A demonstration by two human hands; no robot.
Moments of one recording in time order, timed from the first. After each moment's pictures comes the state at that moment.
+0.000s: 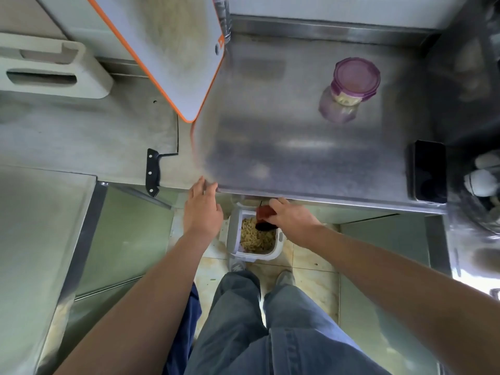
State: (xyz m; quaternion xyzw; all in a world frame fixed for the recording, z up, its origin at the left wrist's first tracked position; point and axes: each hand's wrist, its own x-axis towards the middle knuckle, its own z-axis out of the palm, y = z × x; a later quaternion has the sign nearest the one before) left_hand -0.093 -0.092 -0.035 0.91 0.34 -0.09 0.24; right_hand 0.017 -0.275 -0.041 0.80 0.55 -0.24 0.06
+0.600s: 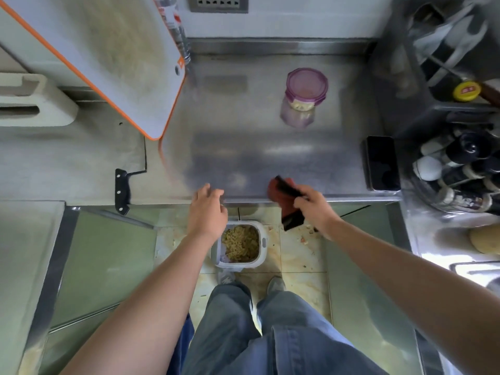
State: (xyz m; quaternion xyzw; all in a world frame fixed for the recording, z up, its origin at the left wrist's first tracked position) left_hand -0.050 -0.146 -0.019 0.93 0.27 -0.10 0.23; right_hand 0.057 -0.357 -0.009 0.79 0.01 -0.36 -0.49
